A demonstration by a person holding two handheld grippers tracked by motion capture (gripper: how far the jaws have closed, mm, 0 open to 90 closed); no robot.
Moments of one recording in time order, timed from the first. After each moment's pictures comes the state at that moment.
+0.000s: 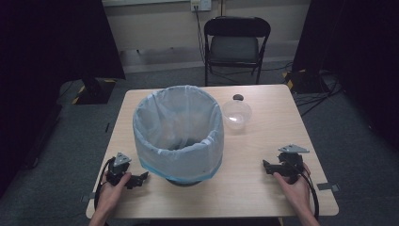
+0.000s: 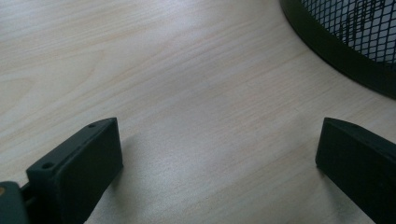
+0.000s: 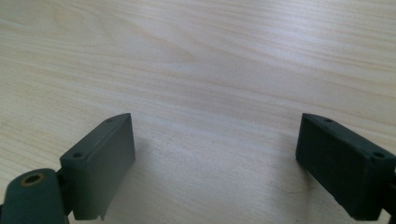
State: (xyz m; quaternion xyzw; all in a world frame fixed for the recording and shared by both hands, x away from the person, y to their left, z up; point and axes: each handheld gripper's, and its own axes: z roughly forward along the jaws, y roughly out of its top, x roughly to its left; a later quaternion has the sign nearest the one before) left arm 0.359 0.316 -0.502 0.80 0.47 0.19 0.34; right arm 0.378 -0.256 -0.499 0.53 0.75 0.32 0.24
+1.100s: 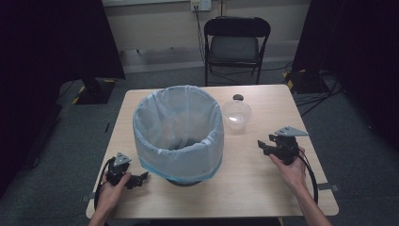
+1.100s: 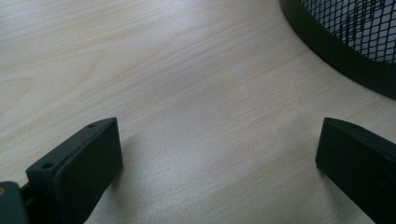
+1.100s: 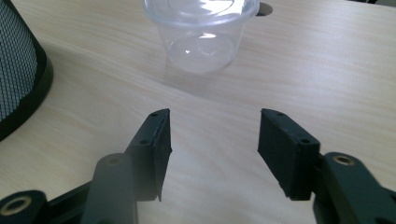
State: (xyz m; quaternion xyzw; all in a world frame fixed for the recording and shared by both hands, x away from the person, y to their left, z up) left arm 0.359 0.316 -0.502 0.80 0.47 0.19 0.34; right arm 0.412 -0.240 -0.451 0.46 0.75 0.41 0.24
